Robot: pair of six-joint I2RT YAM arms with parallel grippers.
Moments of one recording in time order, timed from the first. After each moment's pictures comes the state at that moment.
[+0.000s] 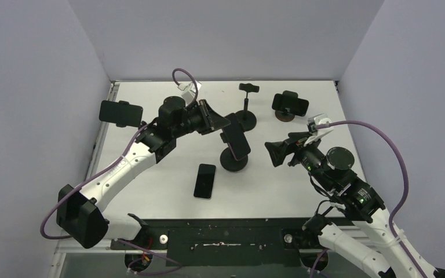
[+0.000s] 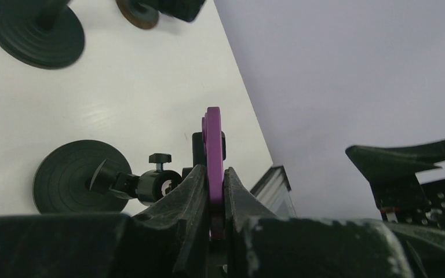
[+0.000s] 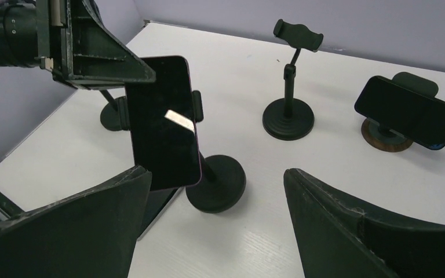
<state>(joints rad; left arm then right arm) -0.60 1.33 1.16 -0.06 0.27 -0.88 0.66 0.63 0.93 -0.42 0.12 0.19</state>
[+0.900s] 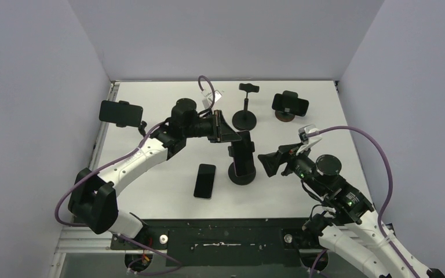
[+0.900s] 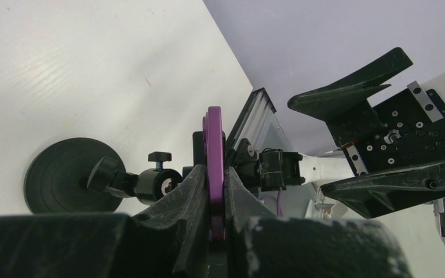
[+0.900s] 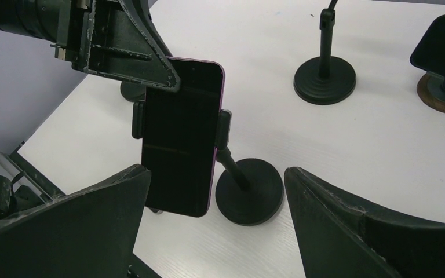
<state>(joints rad) -0.63 1.46 1.12 0.06 0.65 -0.79 0.66 0.55 0.73 -0.36 0.03 0.30</state>
